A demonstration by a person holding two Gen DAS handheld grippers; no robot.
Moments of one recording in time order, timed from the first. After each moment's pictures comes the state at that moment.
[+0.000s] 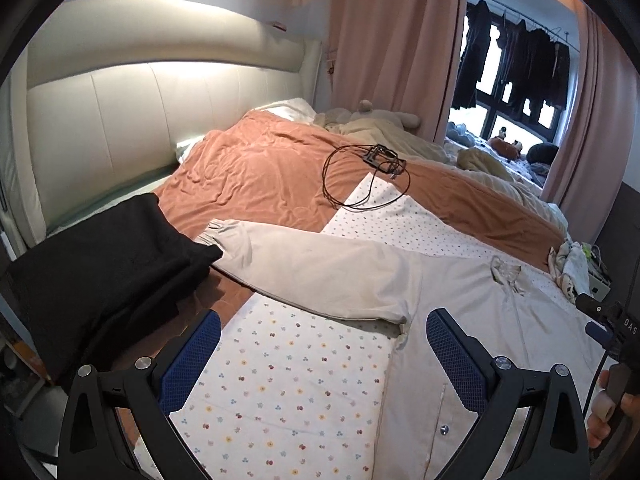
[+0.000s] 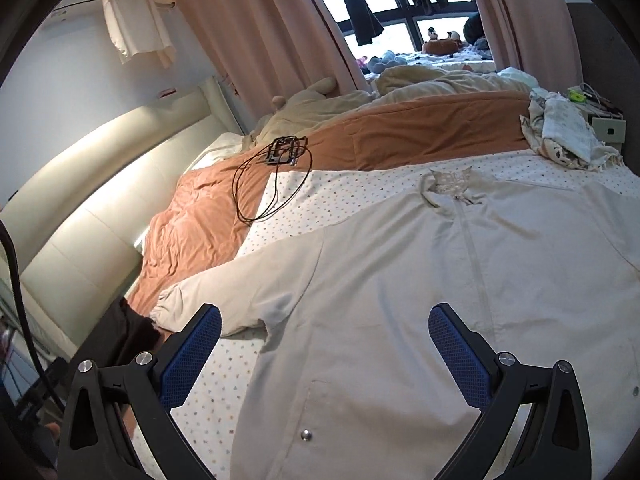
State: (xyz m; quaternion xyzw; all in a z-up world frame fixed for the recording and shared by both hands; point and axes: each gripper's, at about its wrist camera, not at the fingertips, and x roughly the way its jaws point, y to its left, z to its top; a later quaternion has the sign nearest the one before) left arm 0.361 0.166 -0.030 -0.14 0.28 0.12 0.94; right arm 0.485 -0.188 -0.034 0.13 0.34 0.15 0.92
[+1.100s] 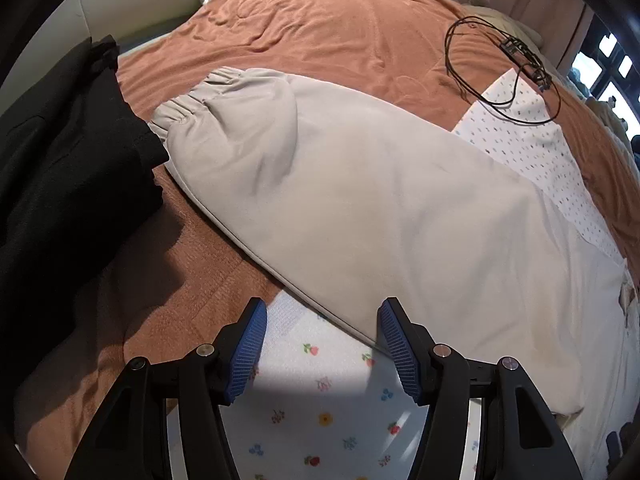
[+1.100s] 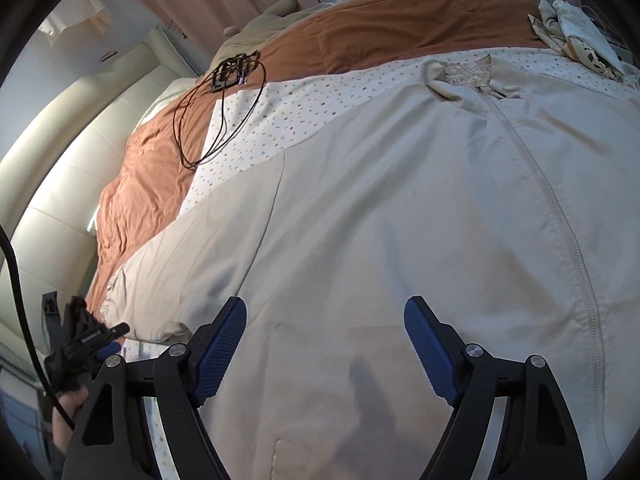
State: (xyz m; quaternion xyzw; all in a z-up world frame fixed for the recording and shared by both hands) left arm 0.585 0.280 -0.230 -0.22 0.47 0.21 0.82; right arm 0.603 -0.150 -0.178 0.16 0.47 0.12 0.86
